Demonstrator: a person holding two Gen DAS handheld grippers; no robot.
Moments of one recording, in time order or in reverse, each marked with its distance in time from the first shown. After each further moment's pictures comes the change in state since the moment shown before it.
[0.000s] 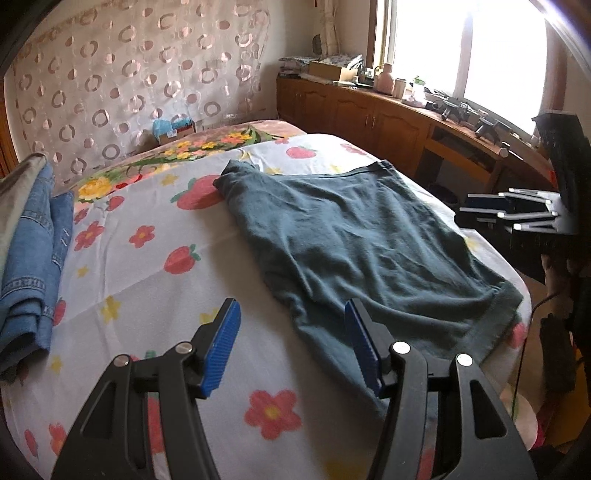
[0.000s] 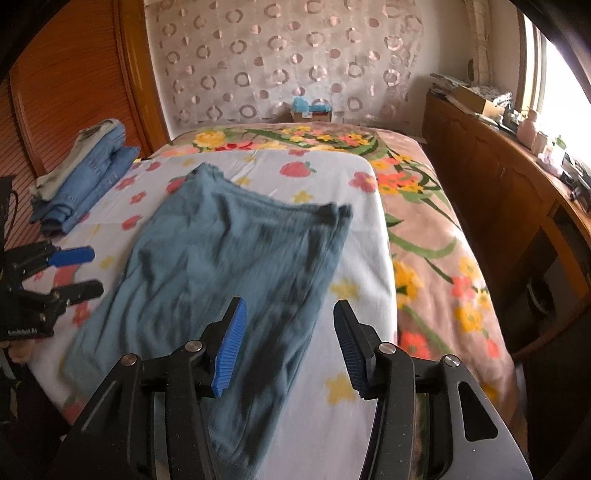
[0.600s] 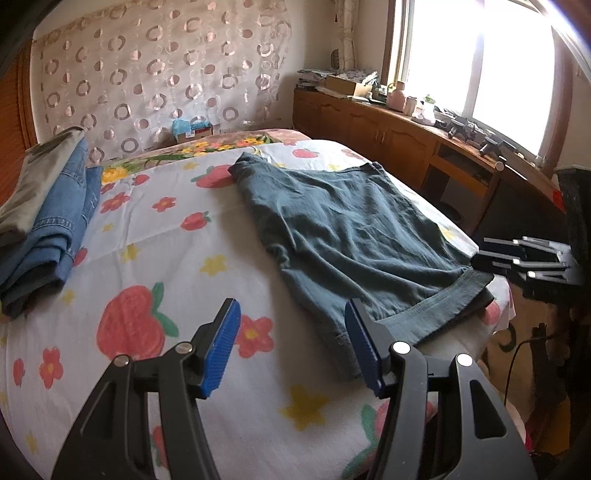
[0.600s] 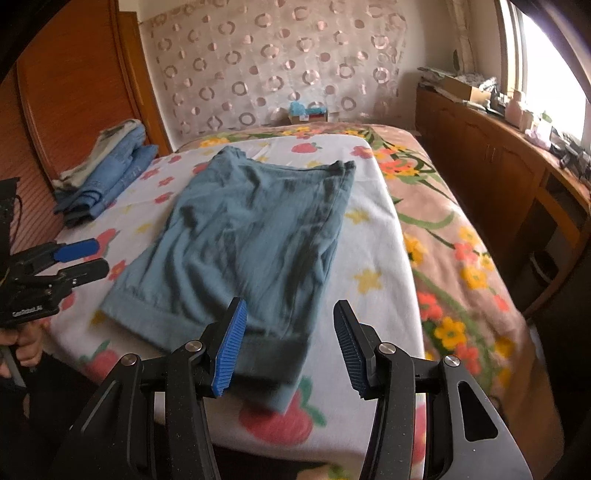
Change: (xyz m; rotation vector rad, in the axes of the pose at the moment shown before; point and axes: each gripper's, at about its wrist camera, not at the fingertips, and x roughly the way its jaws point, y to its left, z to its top) left arm -0.040 -0.019 -0.041 -0.084 -0.056 0.030; right arm -0.044 0.019 -0.066 0.078 -0.032 0.041
